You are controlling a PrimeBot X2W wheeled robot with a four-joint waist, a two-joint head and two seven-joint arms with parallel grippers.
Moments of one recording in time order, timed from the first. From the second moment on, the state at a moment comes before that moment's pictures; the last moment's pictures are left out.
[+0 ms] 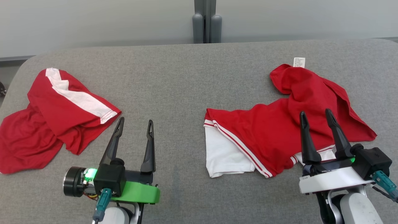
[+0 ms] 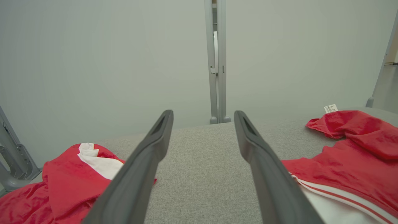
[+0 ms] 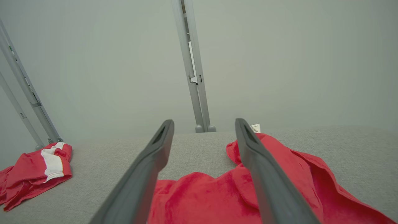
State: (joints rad) left arm -0.10 0.07 -0.28 0.05 -0.09 0.09 -0.26; right arm -0.05 -0.05 0.03 0.00 0.20 0.13 -0.26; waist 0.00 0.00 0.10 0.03
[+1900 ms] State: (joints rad) left arm -0.13 0.05 -0.38 0.09 -0.12 0.06 -0.26; right arm -0.51 -0.06 0.17 0.24 0.30 0.13 -0.23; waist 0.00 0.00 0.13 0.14
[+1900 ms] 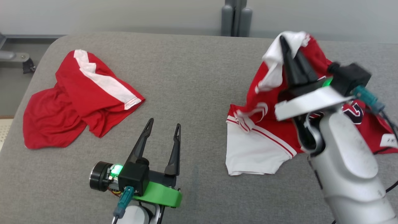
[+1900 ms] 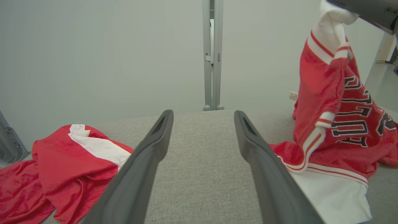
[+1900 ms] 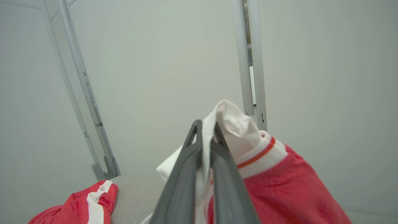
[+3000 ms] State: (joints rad) left arm -0.19 0.05 -0.47 0.06 -0.22 0.15 -0.26; right arm -1.05 -0.13 -0.16 0.92 -0.12 0.13 -0.26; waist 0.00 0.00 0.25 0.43
